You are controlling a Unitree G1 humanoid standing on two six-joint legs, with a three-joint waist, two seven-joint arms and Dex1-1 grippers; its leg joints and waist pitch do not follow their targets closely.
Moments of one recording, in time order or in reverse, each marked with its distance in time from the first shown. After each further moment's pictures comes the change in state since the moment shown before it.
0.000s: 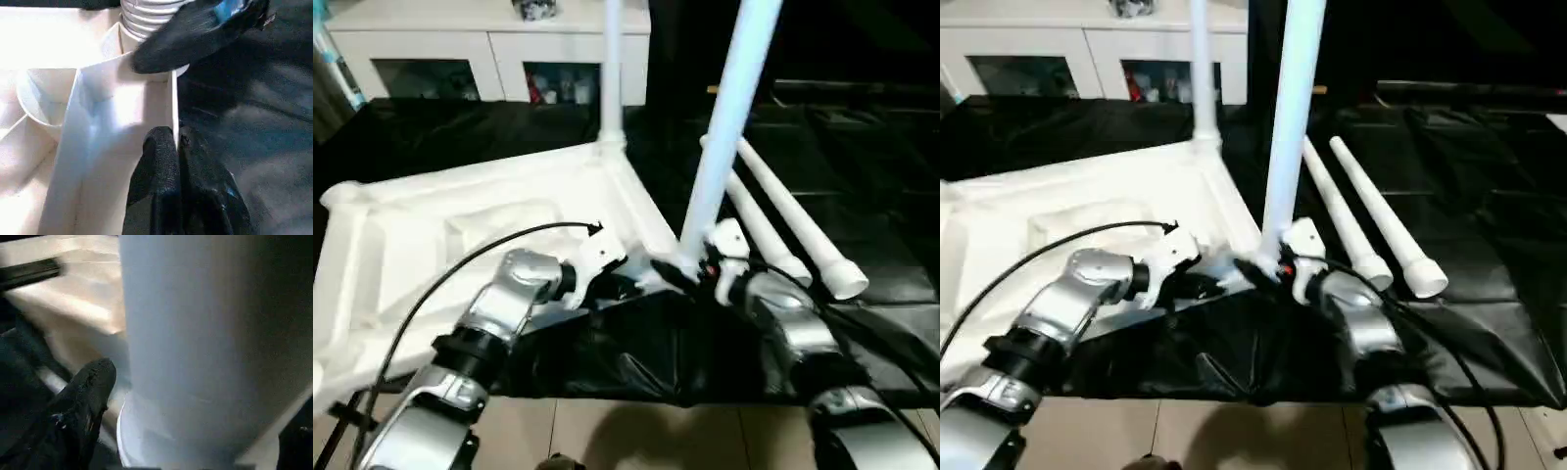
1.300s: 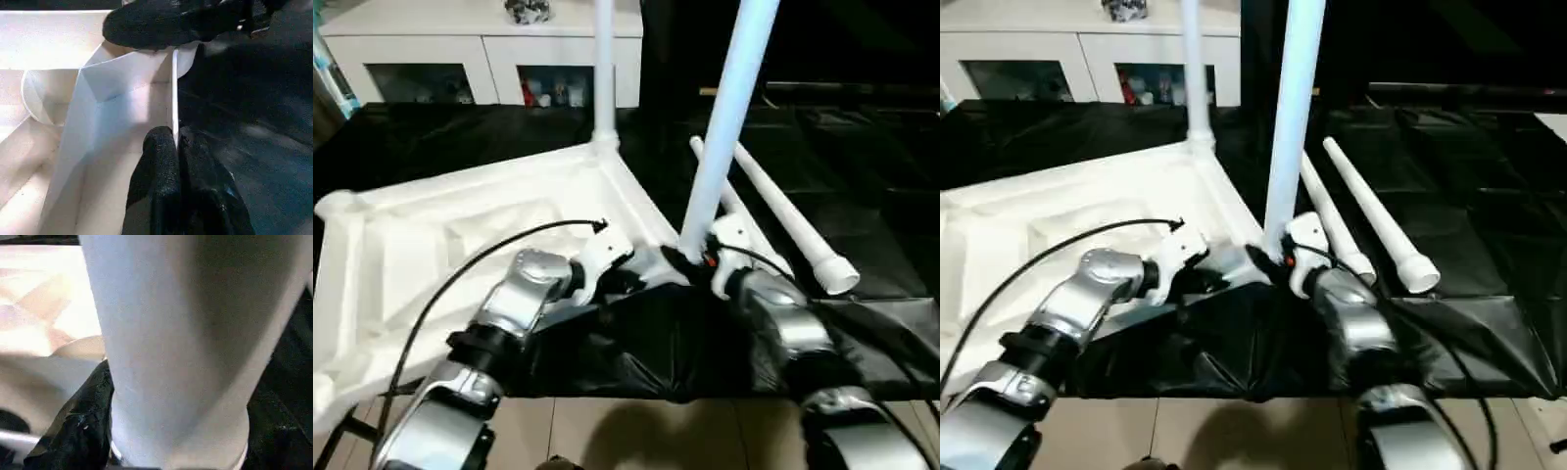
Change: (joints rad) left arm -0.033 -0.113 0.043 0.057 0.043 0.056 0.224; right arm -0.043 0.114 -0.061 0.021 -0.042 0.088 -0.462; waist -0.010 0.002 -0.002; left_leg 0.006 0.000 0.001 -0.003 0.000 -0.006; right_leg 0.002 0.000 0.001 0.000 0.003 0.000
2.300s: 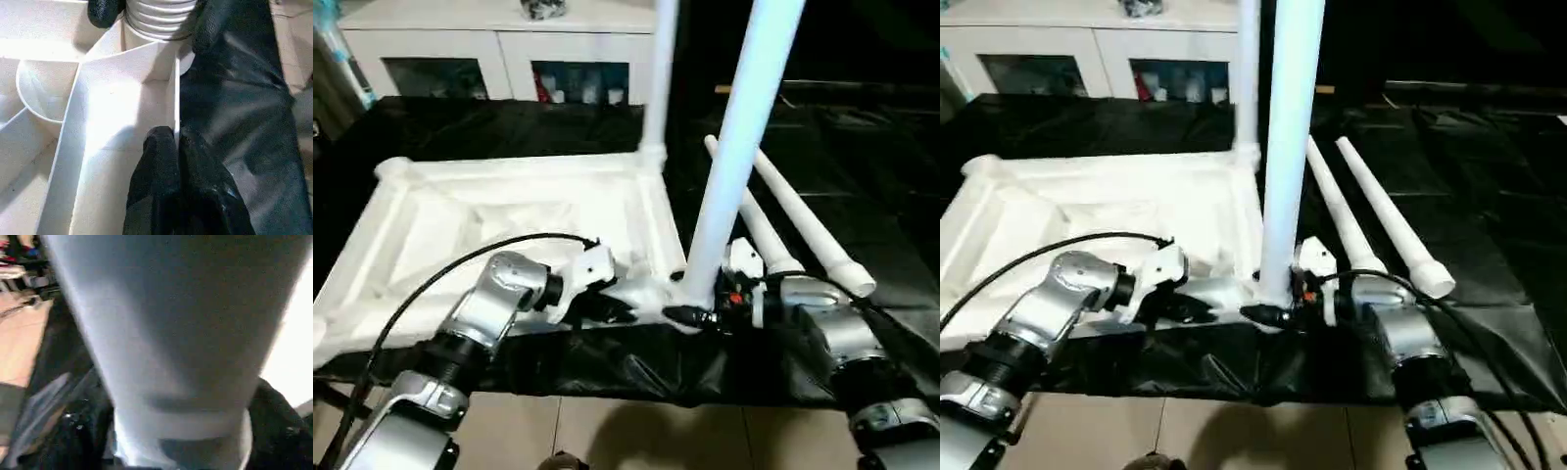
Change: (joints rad) left arm 0.064 0.169 -0.062 -0.087 -0.052 -0.124 -0.401; right arm 0.093 -0.246 0.146 -0.196 0.084 0.069 0.809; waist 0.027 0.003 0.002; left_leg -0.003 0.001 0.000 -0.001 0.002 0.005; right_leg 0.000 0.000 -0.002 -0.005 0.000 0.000
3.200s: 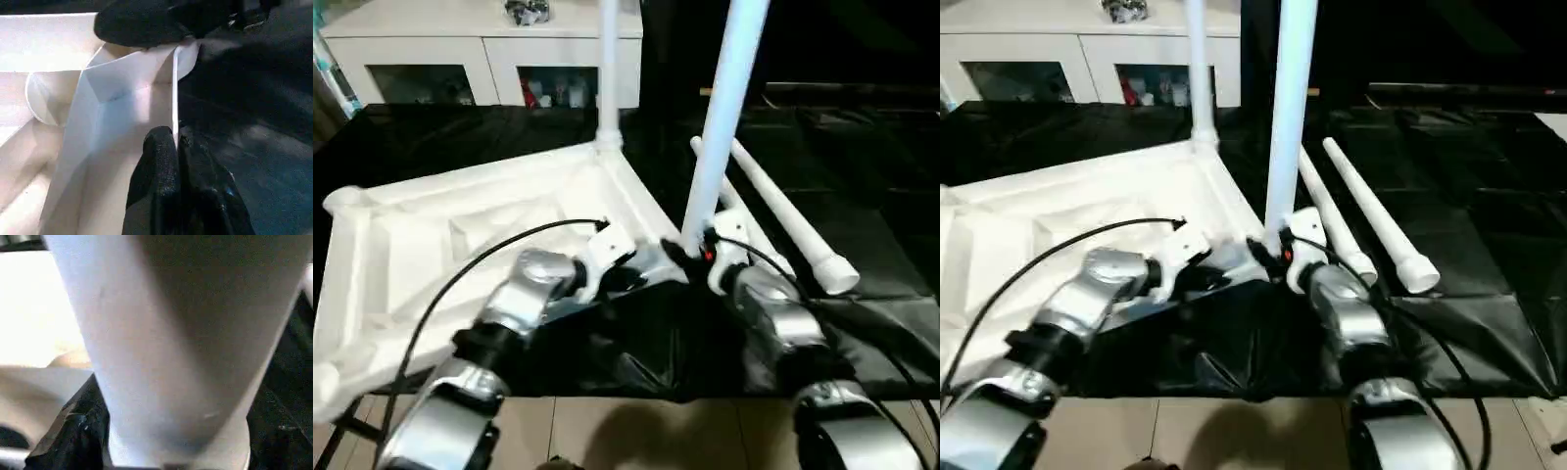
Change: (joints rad) left arm -0.077 -0.182 0.065 0.129 0.081 0.069 0.406; right arm -0.110 0.265 -0.177 0.228 -0.067 -0.069 -0.836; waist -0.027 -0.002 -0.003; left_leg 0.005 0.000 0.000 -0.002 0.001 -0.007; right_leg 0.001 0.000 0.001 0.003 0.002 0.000
